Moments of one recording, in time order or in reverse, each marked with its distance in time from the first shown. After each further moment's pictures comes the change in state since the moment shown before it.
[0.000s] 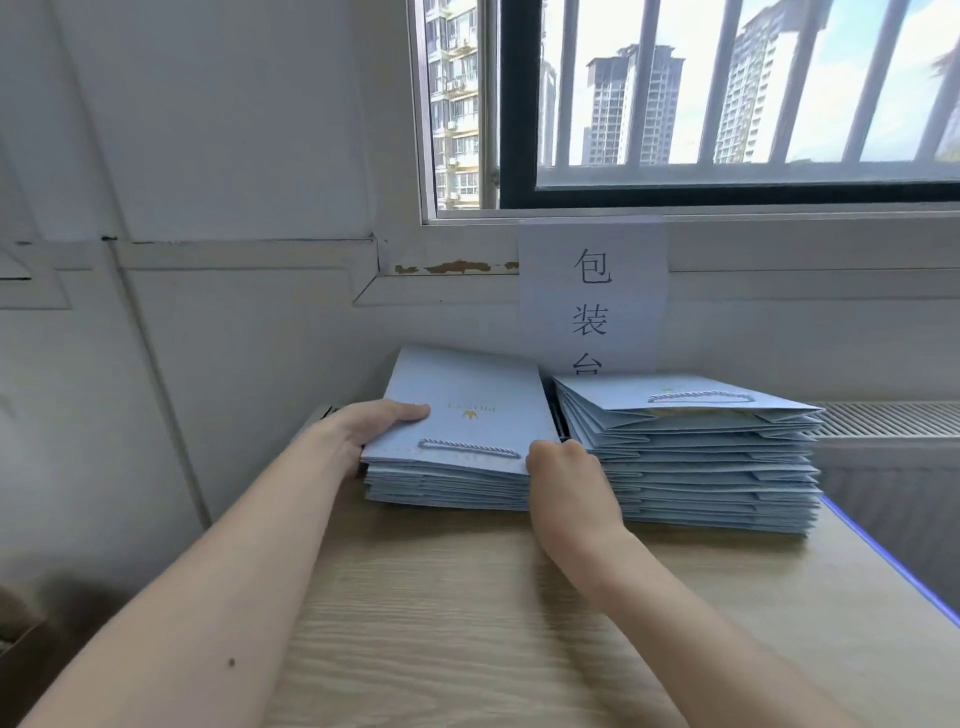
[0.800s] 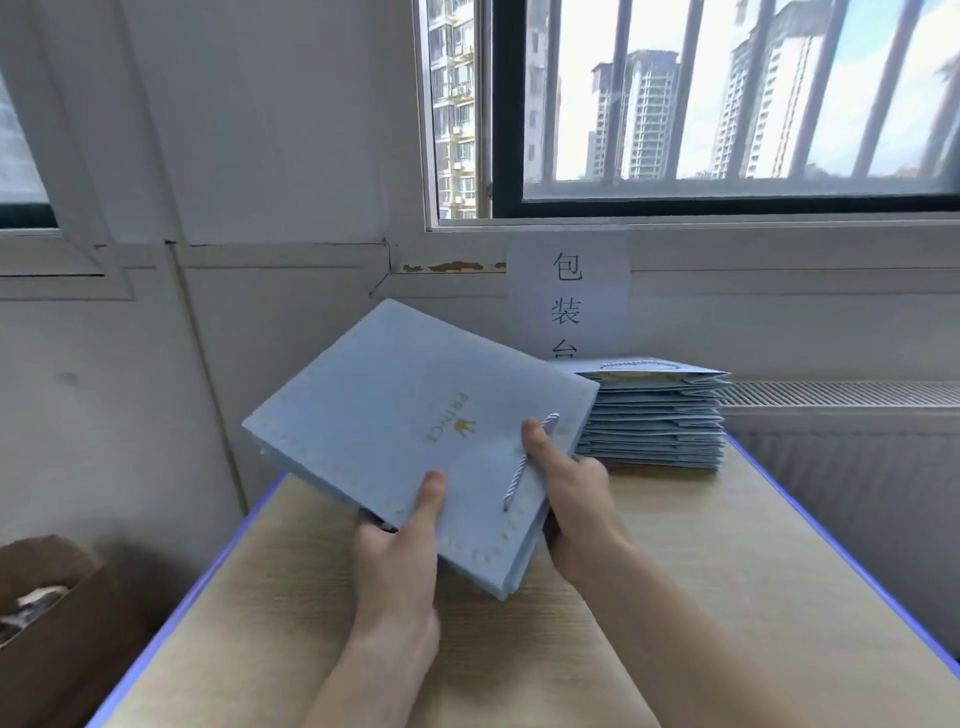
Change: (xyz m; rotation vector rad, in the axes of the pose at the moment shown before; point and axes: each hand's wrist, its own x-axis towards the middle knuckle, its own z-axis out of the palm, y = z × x) left_hand -0.216 -0.123 0.106 -0.719 0.335 0.404; right_hand -0.102 0.001 -0.025 1.685 -0.062 0.509
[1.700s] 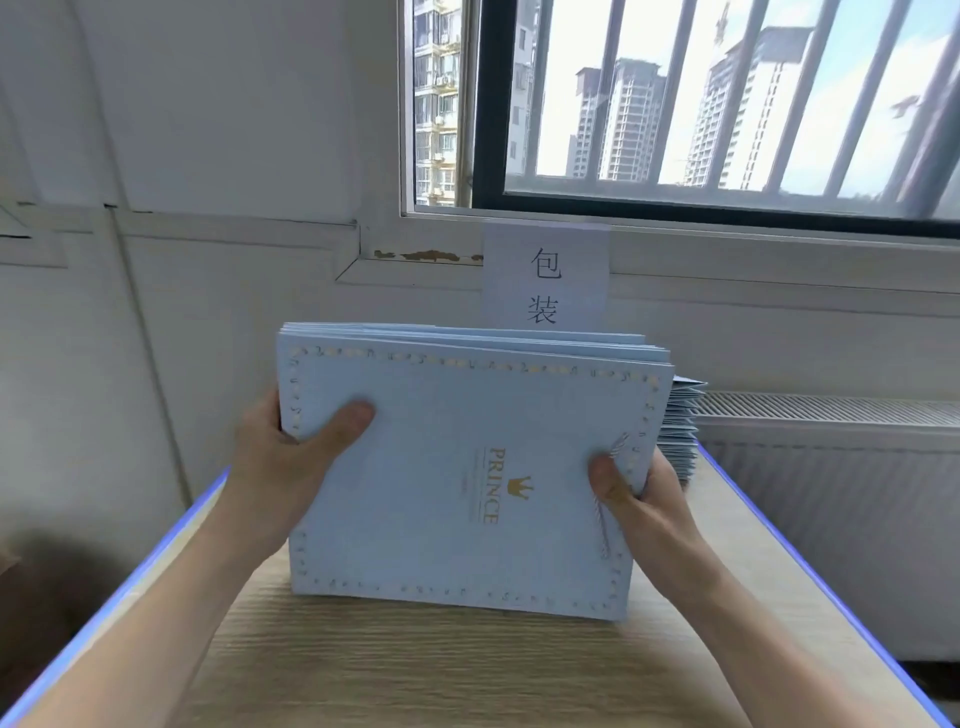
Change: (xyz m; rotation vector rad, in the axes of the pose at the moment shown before) left_hand 0.081 0.046 -0.021 0.273 -0.279 0.465; right_hand -0.002 -0.036 -0.081 -0.377 -0.350 -0.568
